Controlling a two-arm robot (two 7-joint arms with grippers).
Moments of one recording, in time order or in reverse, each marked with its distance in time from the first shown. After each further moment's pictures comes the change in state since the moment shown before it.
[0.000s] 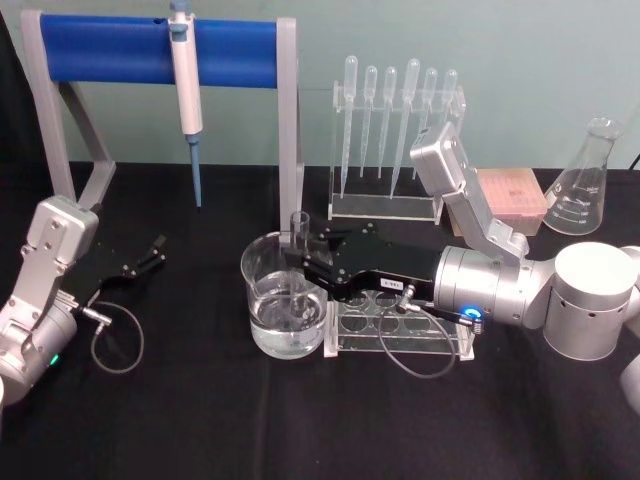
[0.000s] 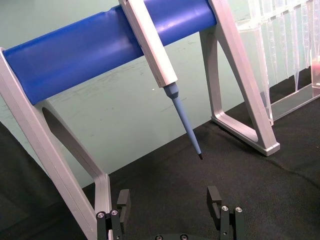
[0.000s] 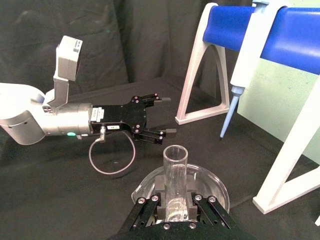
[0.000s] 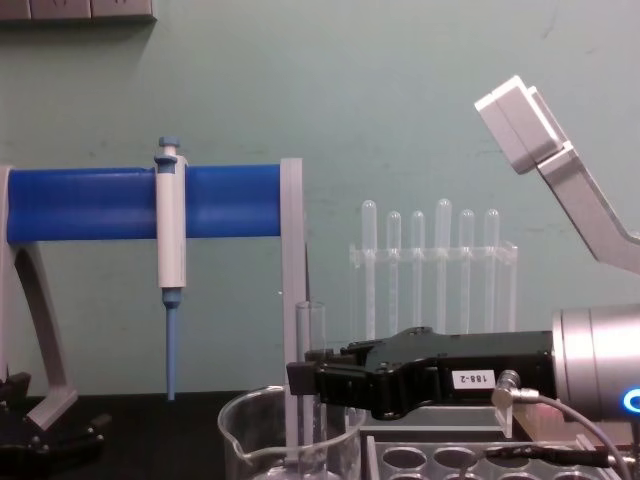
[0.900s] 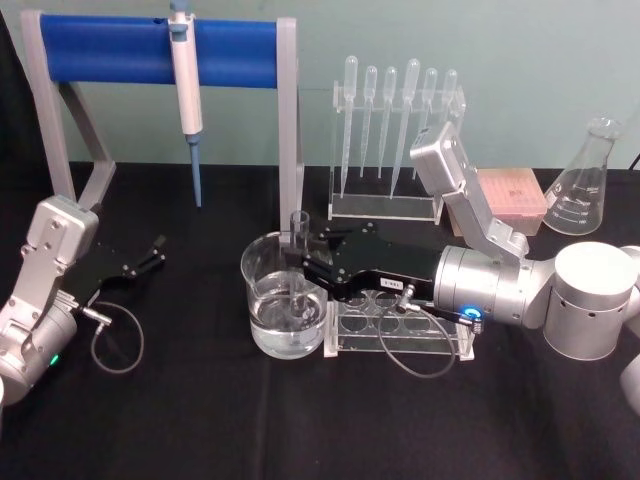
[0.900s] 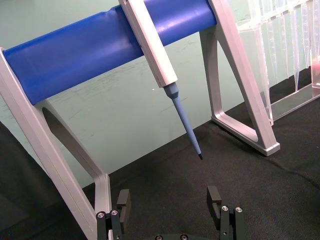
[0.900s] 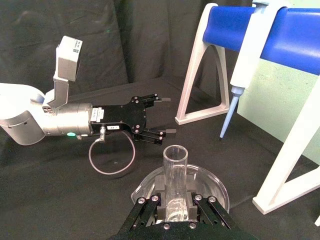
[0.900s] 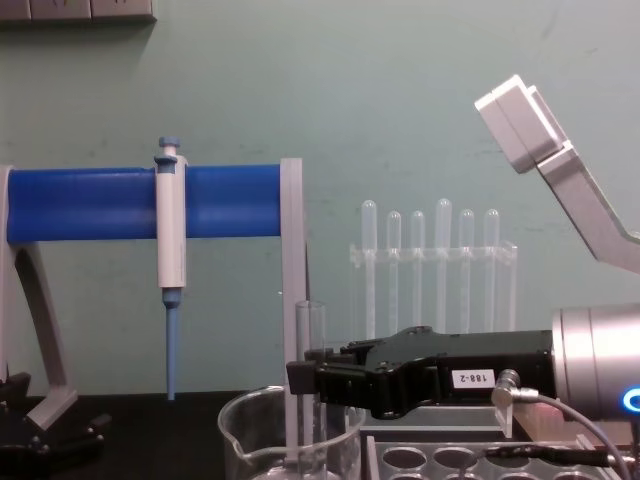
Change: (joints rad) left arm 0.000 0.000 0.000 0.000 0.000 0.000 0.000; right arm 0.000 0.000 0.000 0.000 0.000 -0.001 -0.001
